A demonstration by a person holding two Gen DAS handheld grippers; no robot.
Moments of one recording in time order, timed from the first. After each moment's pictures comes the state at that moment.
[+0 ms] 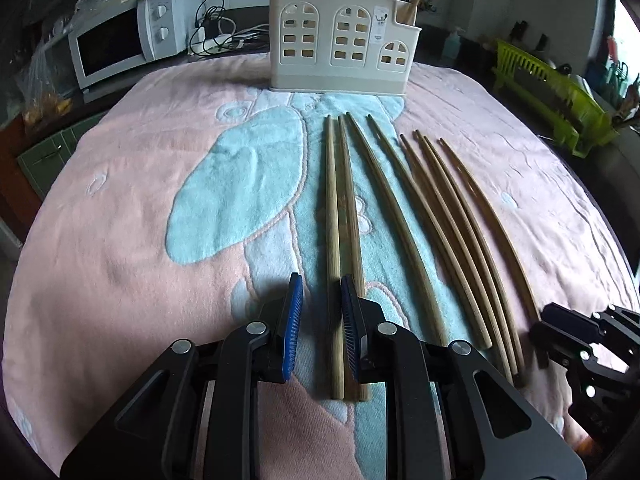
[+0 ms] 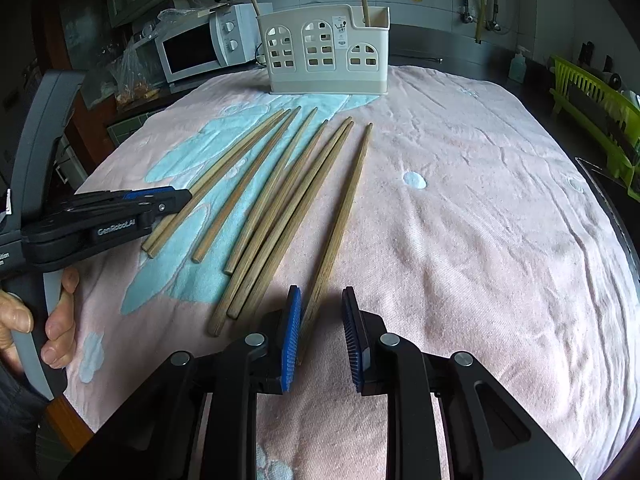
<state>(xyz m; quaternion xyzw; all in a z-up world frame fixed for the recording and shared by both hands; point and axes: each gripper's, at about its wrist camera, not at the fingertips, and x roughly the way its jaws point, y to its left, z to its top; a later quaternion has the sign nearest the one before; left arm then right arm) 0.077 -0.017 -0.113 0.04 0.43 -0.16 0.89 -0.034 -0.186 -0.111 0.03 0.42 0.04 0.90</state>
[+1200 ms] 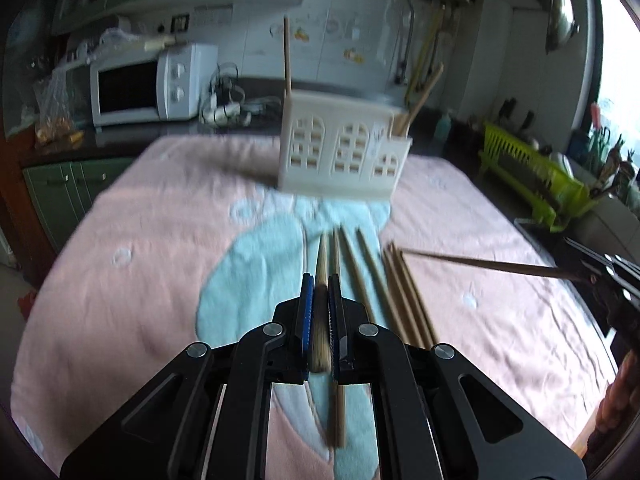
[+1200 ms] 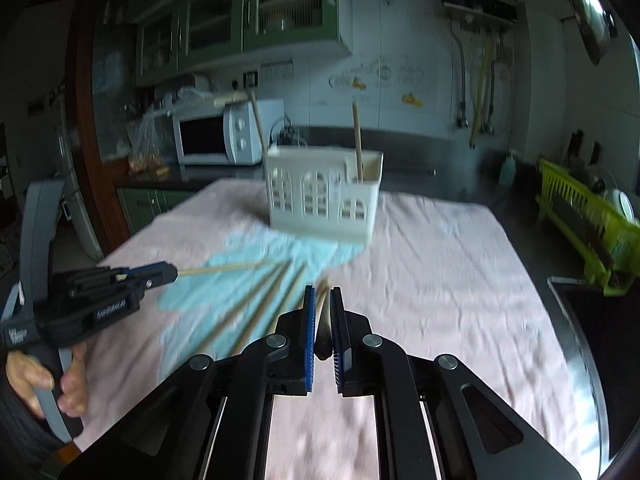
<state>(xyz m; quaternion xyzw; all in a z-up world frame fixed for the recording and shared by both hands) 0.071 0.001 -0.045 -0.03 0.30 -0.17 0.94 -0.015 -0.203 -0.001 -0.01 0.26 0.05 0.96</state>
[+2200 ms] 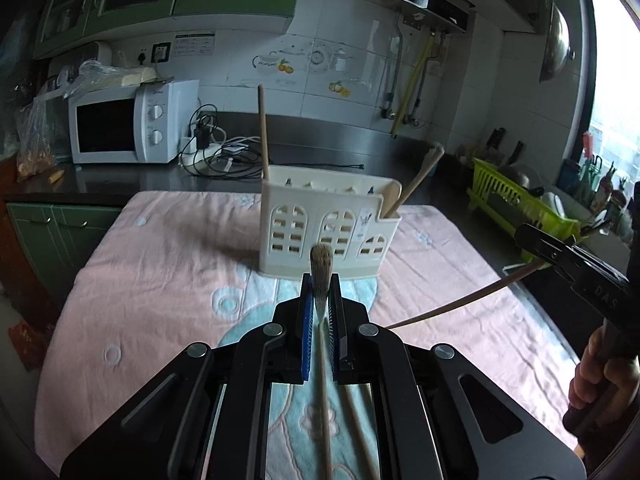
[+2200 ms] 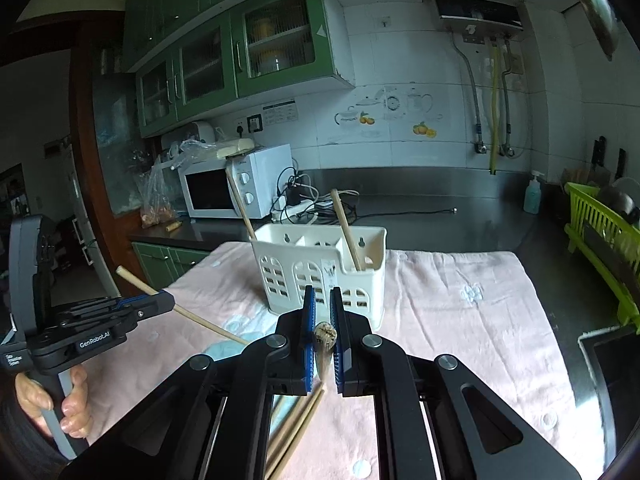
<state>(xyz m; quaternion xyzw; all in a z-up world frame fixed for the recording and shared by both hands) 0.136 -0.013 0.023 -0.04 0.27 -0.21 0.94 0.074 -0.245 0.056 0.04 0.21 0.09 0.97</state>
